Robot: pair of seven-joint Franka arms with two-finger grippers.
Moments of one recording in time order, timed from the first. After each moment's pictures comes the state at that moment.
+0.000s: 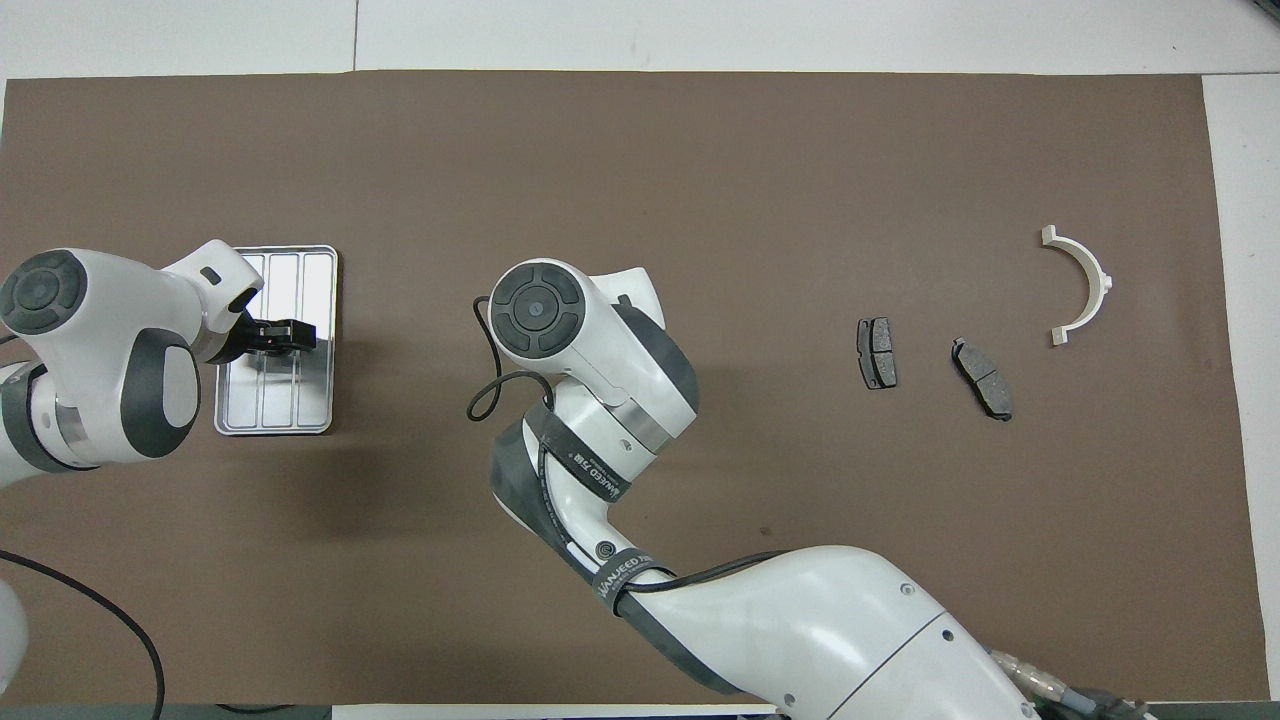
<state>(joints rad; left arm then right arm) 0.02 0.26 -0.02 -2.13 -0.02 2.43 0.07 0.69 0.66 0.00 -1.38 -0.09 2.09 1.21</state>
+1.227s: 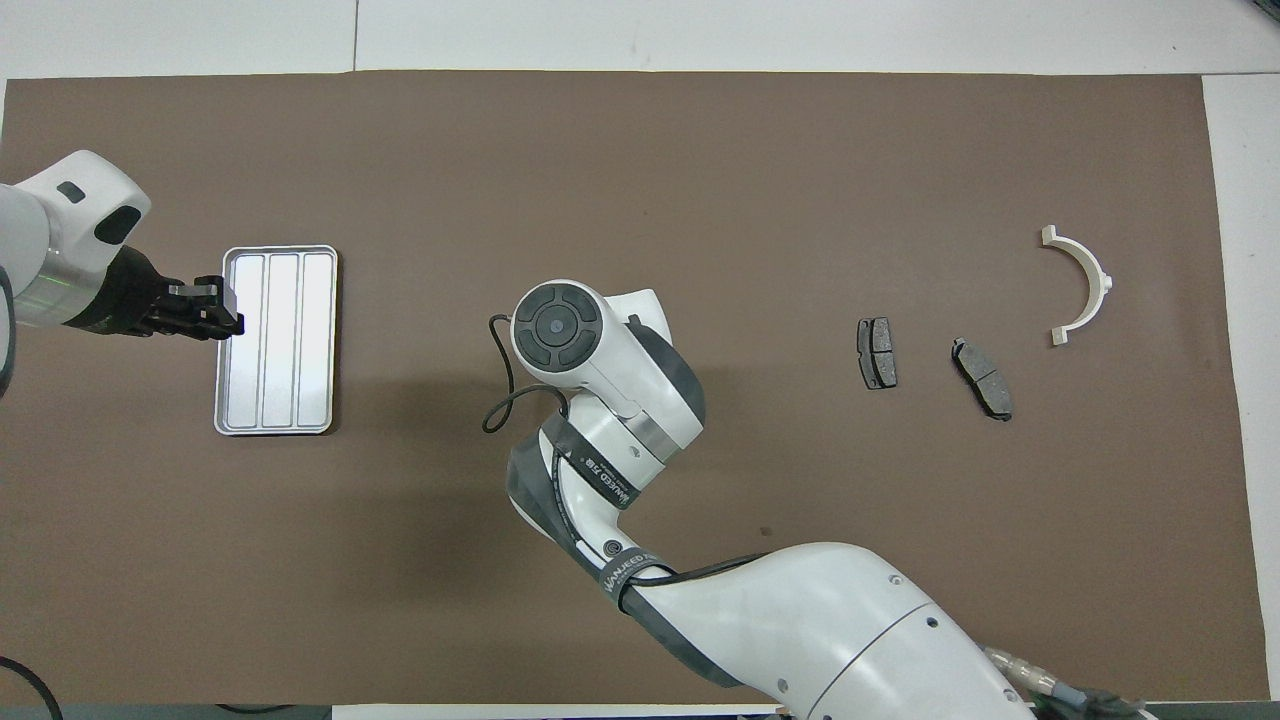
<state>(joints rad) 0.02 0.06 -0.06 -1.82 -0.11 1.83 -0.07 0.69 0.66 0.00 -1.48 -0.06 2.17 1.21</state>
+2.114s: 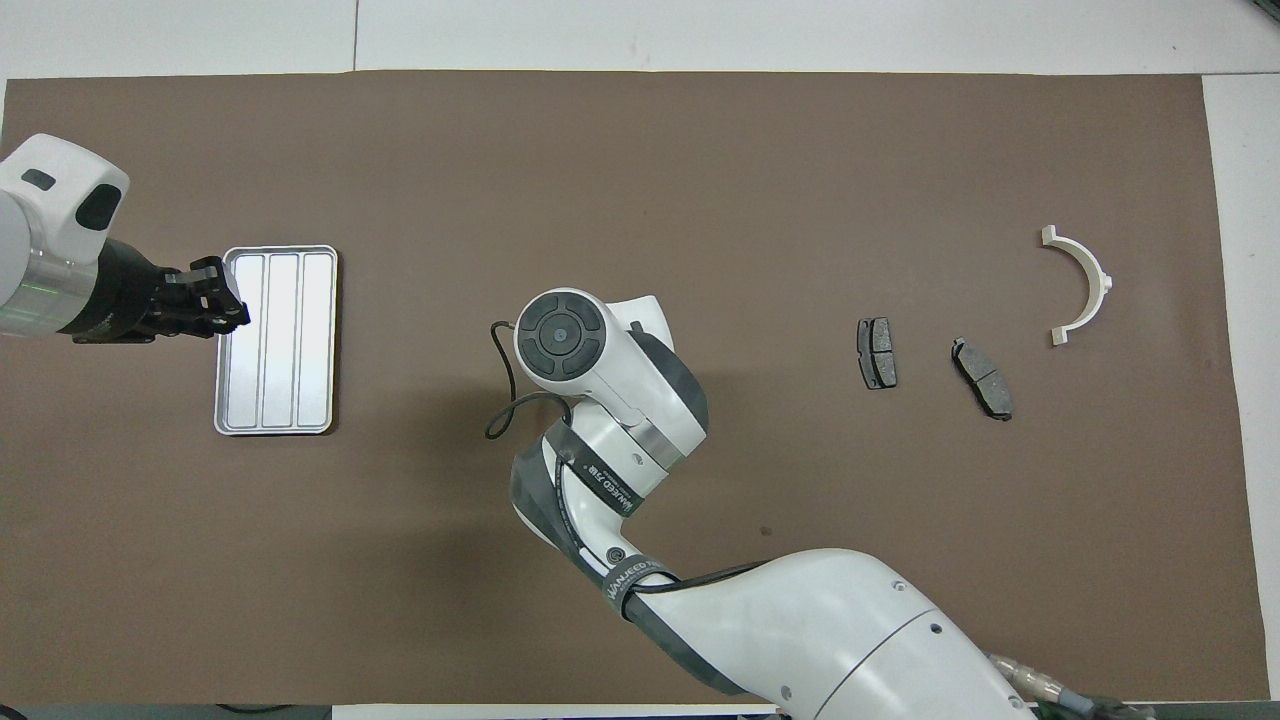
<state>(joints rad) -0.01 -0.01 -0.07 -1.82 -0.11 1.83 -0.28 0.69 0.64 0.00 -1.52 -0.06 2.19 1.21</state>
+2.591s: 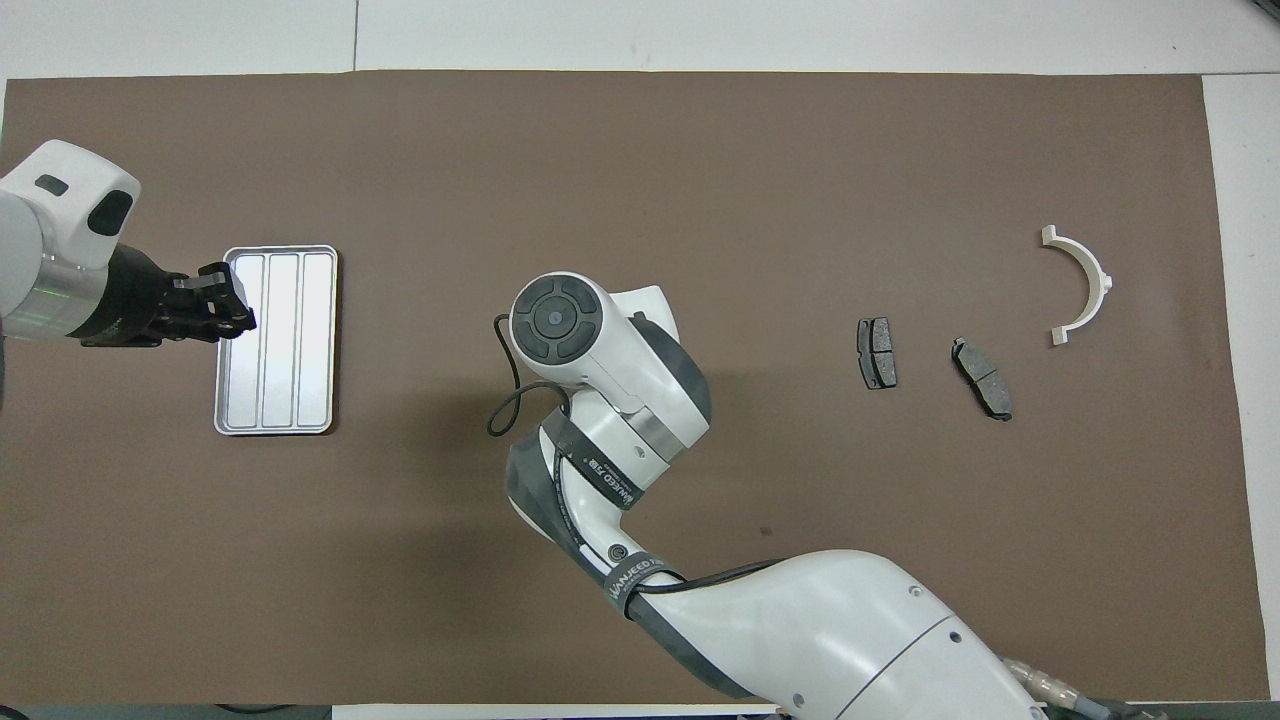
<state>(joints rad) -0.01 -0.01 -0.07 -1.84 -0.11 1.83 -0.28 0.68 0.62 -0.01 -1.46 -0.06 2.07 1.18</state>
